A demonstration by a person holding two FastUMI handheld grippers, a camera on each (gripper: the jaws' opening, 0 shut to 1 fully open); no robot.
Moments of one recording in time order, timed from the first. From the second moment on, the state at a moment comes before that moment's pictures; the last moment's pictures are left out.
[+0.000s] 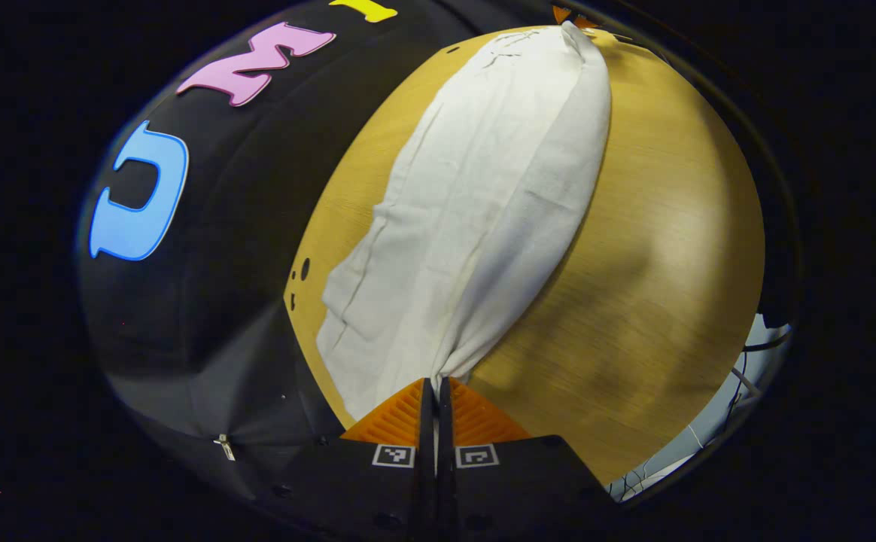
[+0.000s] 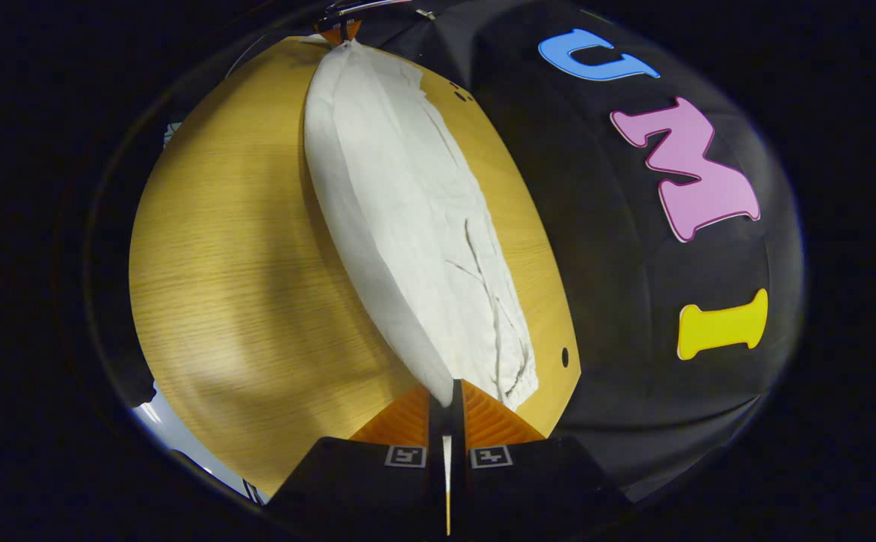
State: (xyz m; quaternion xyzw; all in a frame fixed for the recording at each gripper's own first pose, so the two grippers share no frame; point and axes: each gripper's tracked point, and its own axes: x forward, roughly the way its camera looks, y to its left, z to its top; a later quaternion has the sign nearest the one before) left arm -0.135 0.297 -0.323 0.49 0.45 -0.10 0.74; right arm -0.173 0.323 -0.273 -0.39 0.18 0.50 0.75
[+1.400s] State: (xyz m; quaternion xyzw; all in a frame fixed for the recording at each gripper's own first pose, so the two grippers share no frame) left arm 0.030 0.340 -0.361 0.49 0.48 -0.09 0.73; right arm -0.016 0.412 -0.328 -0.40 0.19 0.46 0.77
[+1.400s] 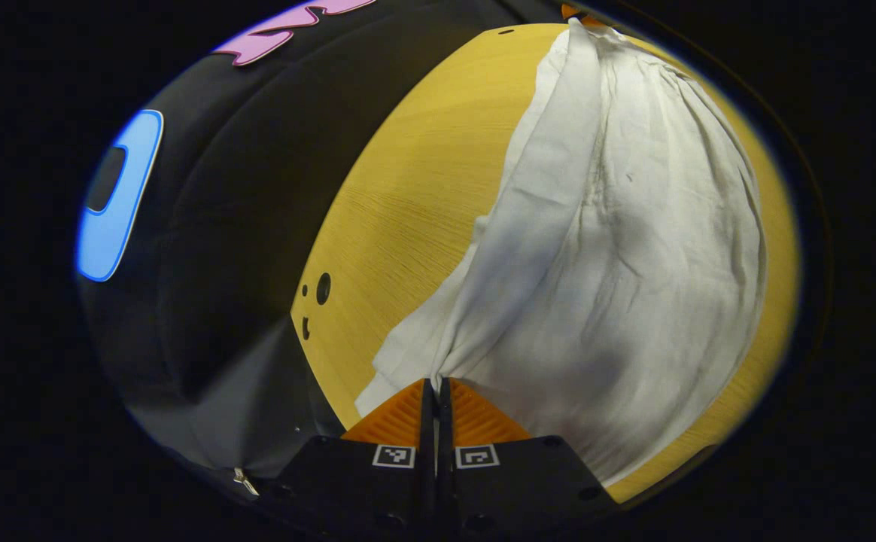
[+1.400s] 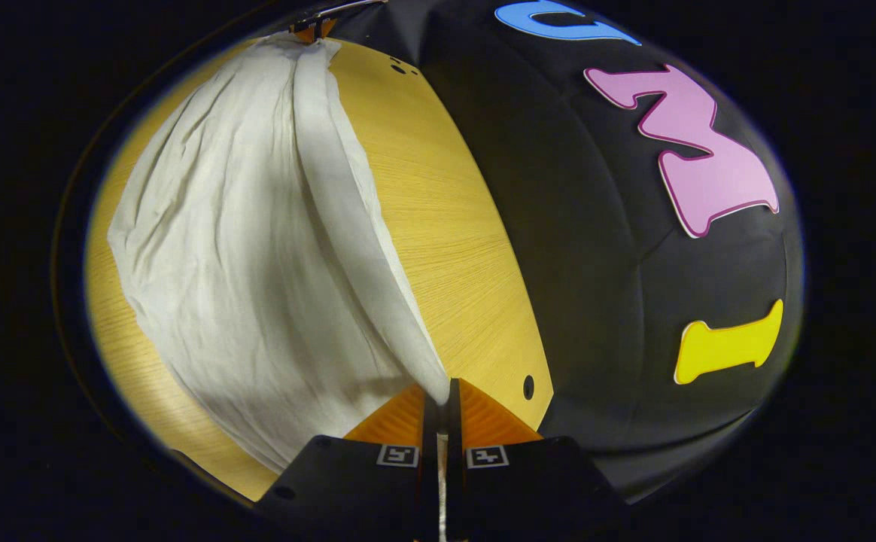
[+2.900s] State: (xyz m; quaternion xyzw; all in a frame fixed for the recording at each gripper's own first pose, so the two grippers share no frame) left arm 0.027 0.339 -0.281 0.59 0.37 0.01 0.72; right arm -0.007 0.326 -0.269 -0.30 0.22 0.29 0.88
